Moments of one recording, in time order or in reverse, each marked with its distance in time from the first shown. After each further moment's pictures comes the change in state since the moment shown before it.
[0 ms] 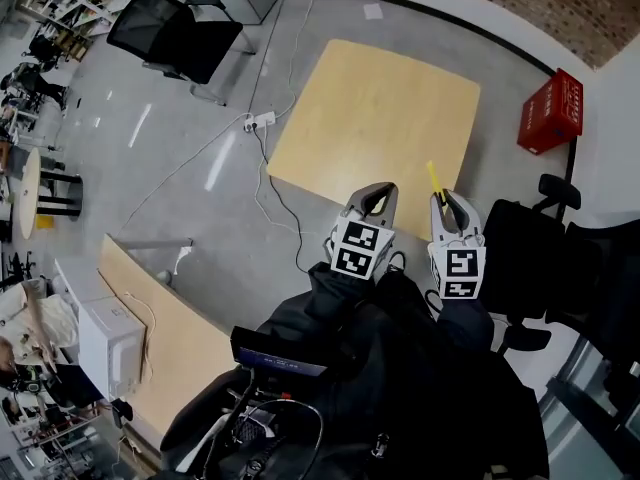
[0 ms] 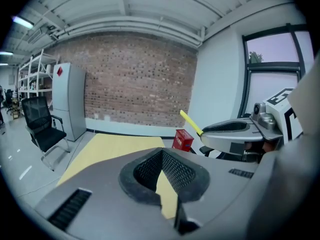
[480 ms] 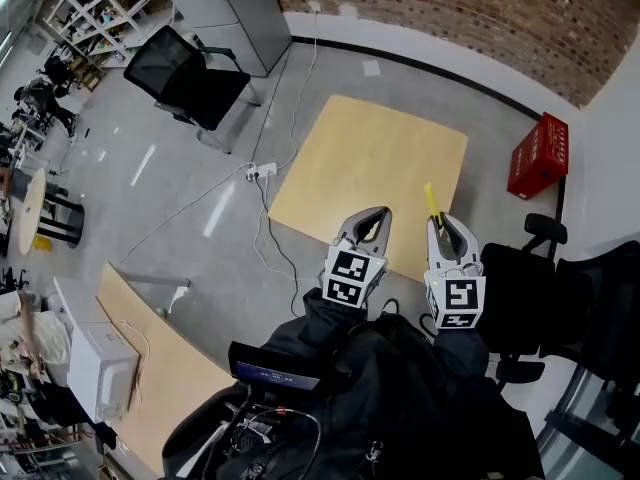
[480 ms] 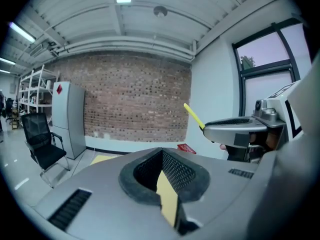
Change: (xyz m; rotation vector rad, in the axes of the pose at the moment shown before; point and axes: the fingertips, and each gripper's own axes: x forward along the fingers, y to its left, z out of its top) left arm -0.031 -0.012 0.073 0.063 -0.178 0.012; right arm -0.041 -0.011 0.084 -0.007 -0.199 -0.033
